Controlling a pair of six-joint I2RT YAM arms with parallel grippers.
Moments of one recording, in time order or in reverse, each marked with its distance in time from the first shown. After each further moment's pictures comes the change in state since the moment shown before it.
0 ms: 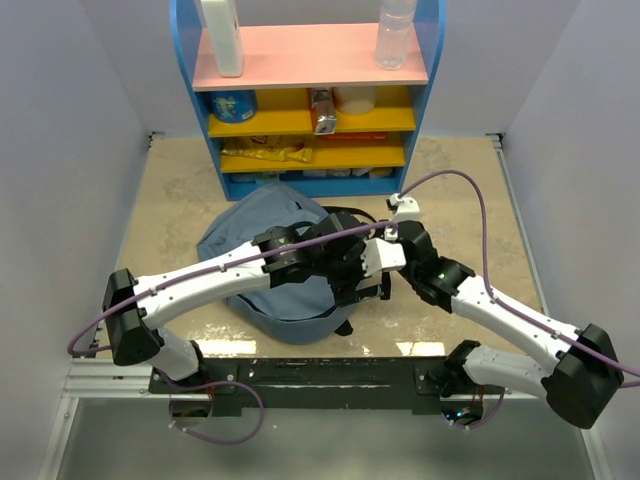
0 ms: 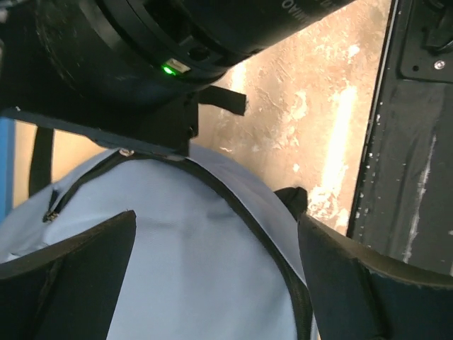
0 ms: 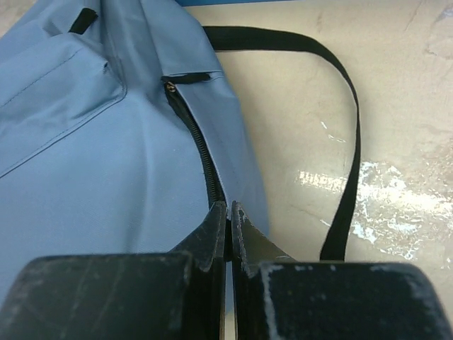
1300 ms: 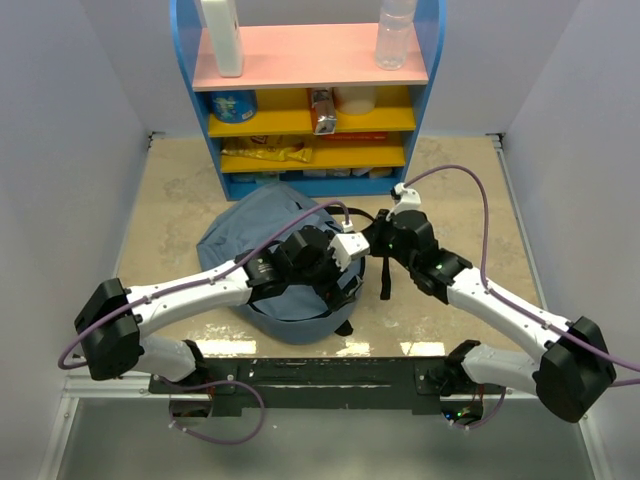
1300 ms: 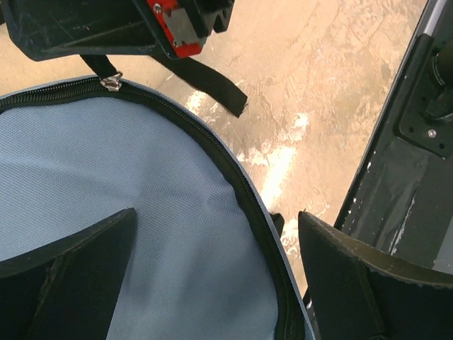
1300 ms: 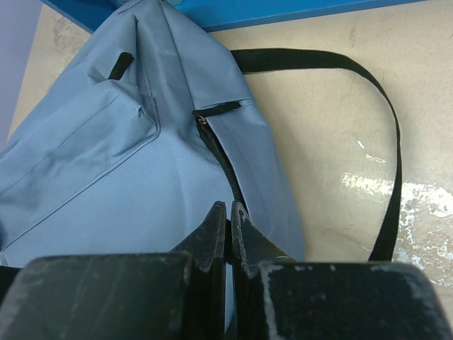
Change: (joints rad) left arm 0.112 -0.148 -0.453 0.447 0.092 -0.341; right arm -0.086 0.062 0.024 0.094 -0.124 0.093
